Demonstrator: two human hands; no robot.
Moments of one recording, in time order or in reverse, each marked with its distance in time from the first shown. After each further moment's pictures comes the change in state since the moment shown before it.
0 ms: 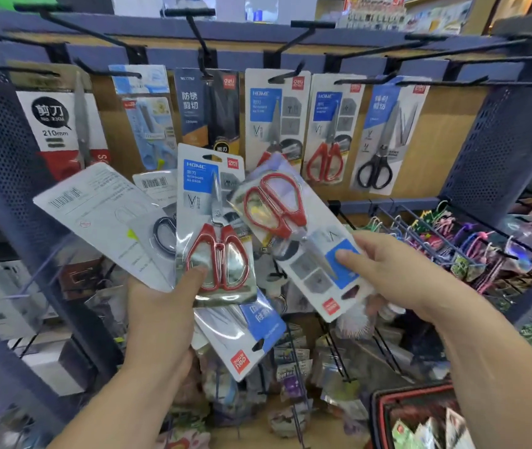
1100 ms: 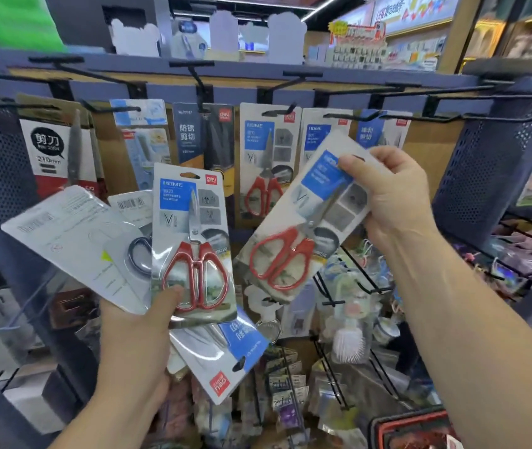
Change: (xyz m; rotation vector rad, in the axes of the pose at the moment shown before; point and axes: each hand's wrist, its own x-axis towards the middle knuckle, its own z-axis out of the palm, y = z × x) left_hand 0.010 0.013 -0.010 -0.015 0.010 0.029; right_hand 0.055 -0.068 -0.035 0.926 0.570 -0.405
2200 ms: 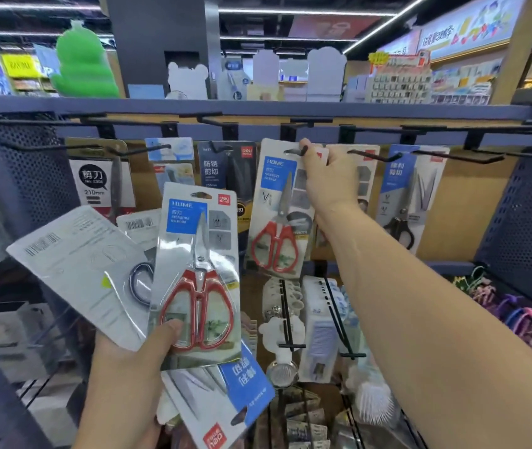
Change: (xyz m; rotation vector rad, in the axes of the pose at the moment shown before) left_hand -0.017 0.013 0.021 0.008 0.183 0.079; right_hand 0.090 0.031 0.091 -0.405 -0.032 -0.083
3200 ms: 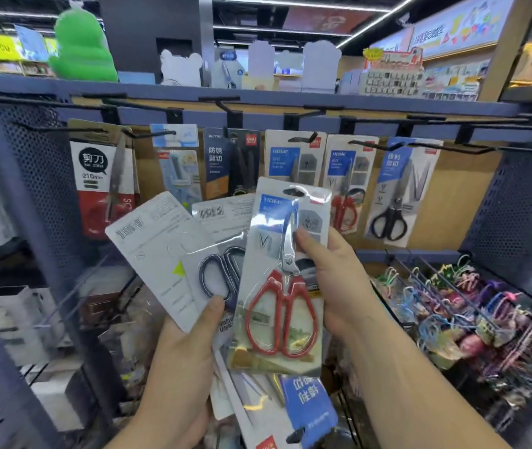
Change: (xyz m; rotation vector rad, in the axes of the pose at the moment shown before) left_hand -0.017 -0.001 0.016 -0.135 -0.235 -0.182; right_hand -0.149 0.017 -0.037 0.517 -0.324 0.369
